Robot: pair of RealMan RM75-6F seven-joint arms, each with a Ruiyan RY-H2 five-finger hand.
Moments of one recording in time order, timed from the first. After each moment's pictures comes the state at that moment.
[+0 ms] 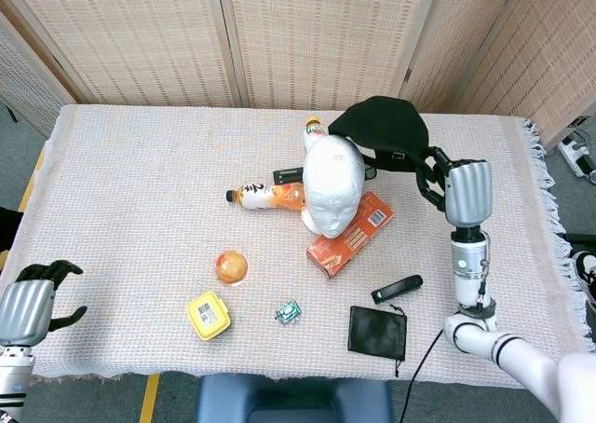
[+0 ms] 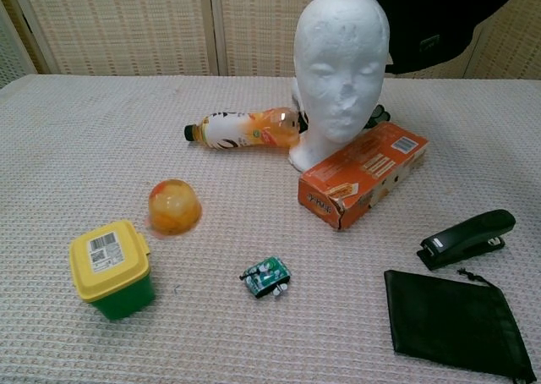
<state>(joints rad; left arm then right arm) -0.14 -1.13 -0.07 -1.68 1.41 1.42 0.19 0.62 -1.65 0.39 -0.97 -1.45 1.55 0.11</state>
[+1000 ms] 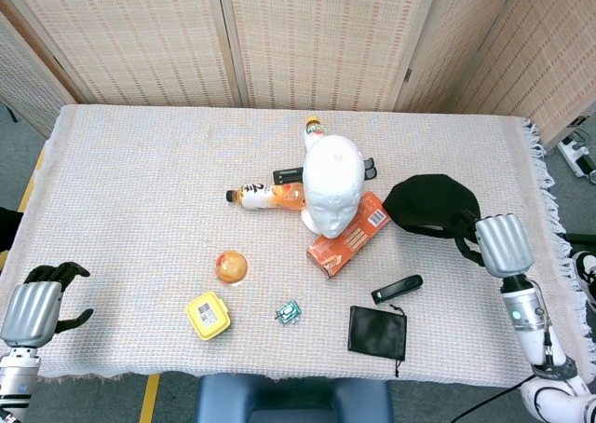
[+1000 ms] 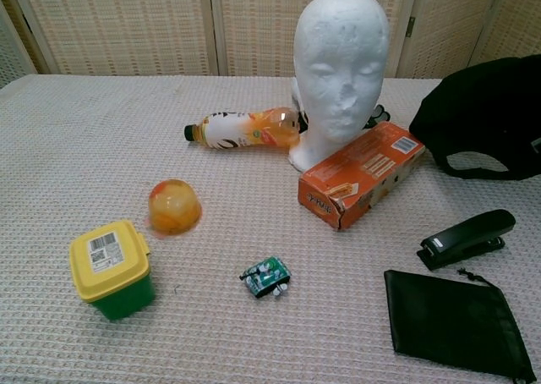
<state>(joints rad) -0.15 -1.14 -0.06 -1.69 1.42 1.41 0.19 0.39 -1.35 0.13 -1.26 -1.47 1.38 0.03</state>
